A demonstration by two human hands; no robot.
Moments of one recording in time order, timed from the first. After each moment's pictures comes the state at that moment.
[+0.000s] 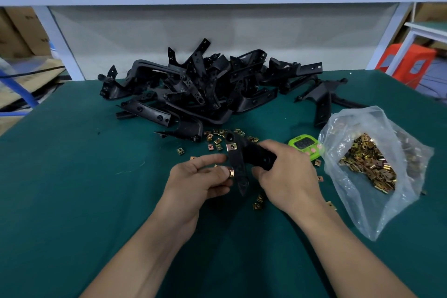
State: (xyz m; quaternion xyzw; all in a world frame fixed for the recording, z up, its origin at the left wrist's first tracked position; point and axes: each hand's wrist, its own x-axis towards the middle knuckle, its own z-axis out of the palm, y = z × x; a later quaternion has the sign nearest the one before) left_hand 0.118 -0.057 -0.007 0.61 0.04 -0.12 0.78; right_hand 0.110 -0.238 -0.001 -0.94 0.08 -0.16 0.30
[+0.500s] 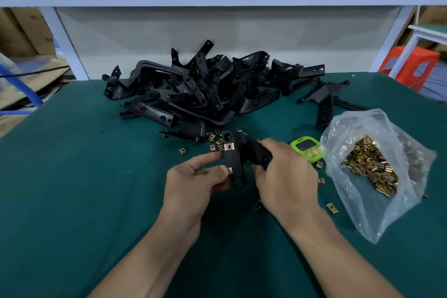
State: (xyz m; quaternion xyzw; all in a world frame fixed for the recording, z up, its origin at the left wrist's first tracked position) left_hand 0.111 -0.062 -0.003 0.60 0.08 -0.05 0.80; right_hand 0.100 -0.222 0.003 -0.94 0.07 -0.23 0.23
